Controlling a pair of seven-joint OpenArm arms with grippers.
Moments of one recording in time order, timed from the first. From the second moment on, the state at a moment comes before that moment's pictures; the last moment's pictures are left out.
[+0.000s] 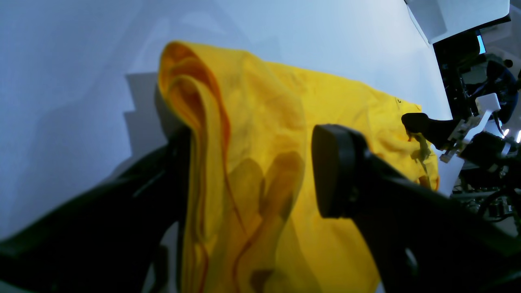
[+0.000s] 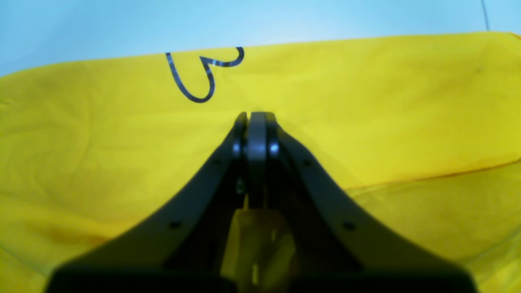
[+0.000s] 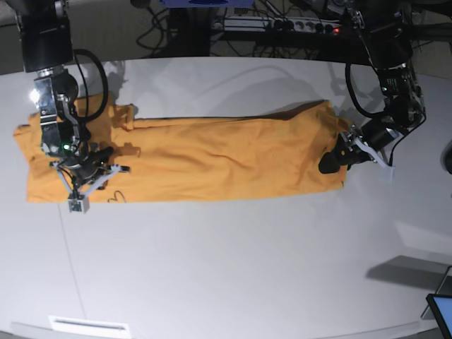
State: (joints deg) left arm -3.1 -21.9 -23.5 56.6 -61.2 -43.2 55.1; right arm 3.1 18.6 -8.8 80.0 24.9 -6.4 -41.4
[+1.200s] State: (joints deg) left arm -5.3 -28.2 -15.5 55.3 -61.9 -40.2 59.5; right arm 3.2 16.5 -8.4 80.0 25.0 -6.8 -41.6
